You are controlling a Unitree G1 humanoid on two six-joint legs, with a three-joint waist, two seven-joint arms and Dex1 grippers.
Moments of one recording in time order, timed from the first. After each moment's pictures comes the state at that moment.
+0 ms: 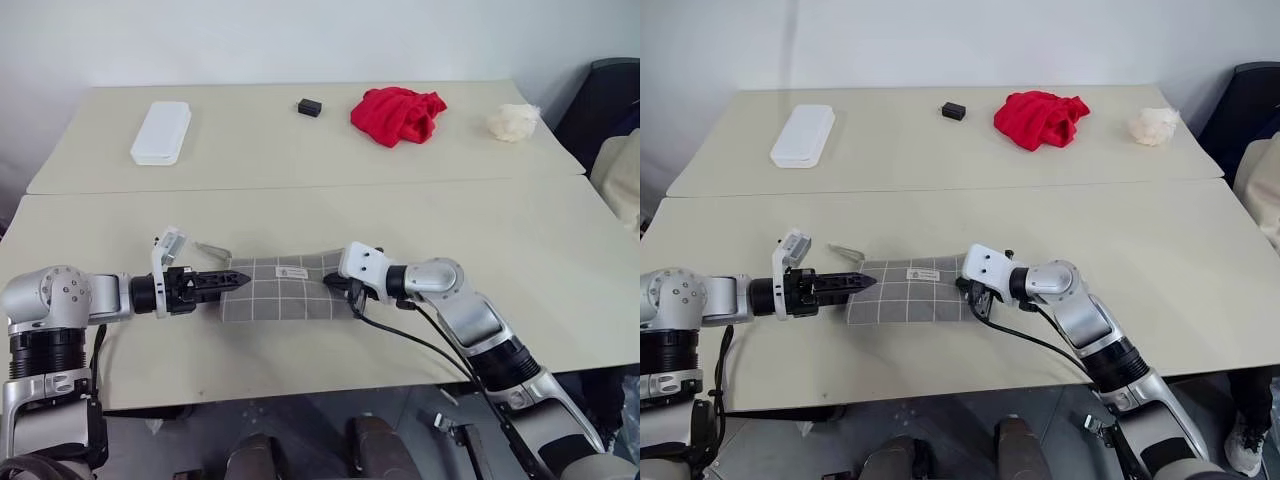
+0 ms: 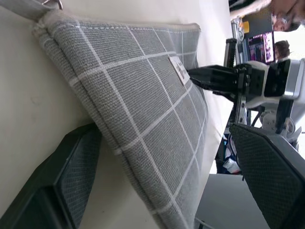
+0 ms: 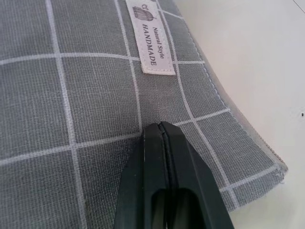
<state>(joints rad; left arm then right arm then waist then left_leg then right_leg) -0.57 0.70 0.30 0.21 -0.79 1.57 -0.76 -0.59 -0.43 0.38 0.02 -0.04 0.33 0.91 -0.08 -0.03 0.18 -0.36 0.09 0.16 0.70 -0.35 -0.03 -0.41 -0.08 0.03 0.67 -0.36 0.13</state>
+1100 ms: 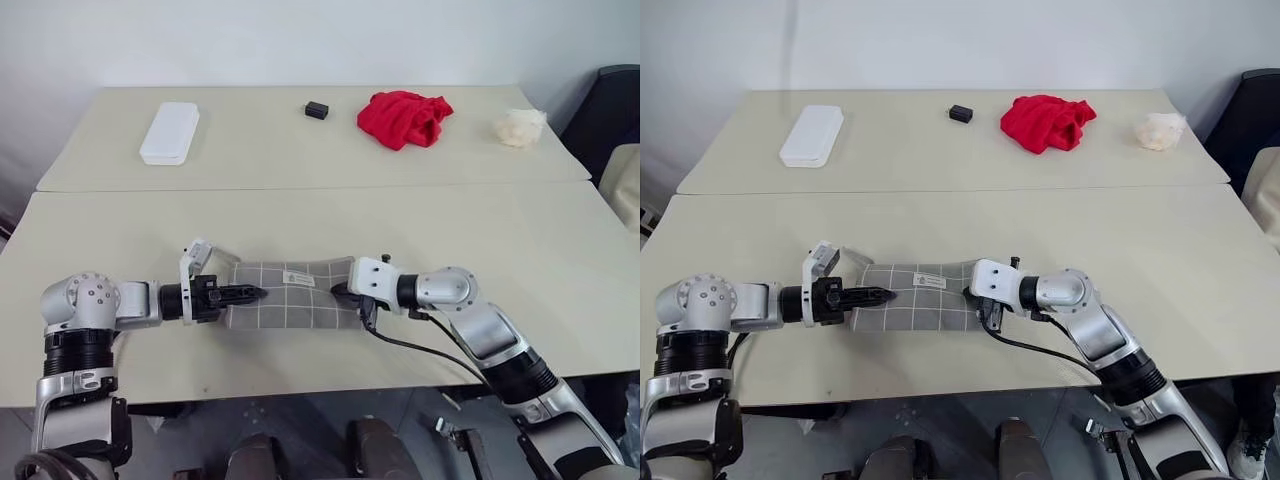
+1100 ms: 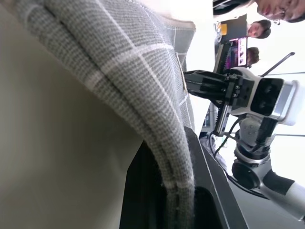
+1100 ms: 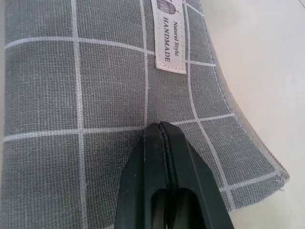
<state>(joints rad) -0.54 0.61 0.29 0.24 -0.90 1.56 -0.68 -0.51 -0.50 0.36 -0.03 -0.03 0.21 0.95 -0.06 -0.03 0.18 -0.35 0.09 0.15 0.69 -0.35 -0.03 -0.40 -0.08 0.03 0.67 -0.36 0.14</state>
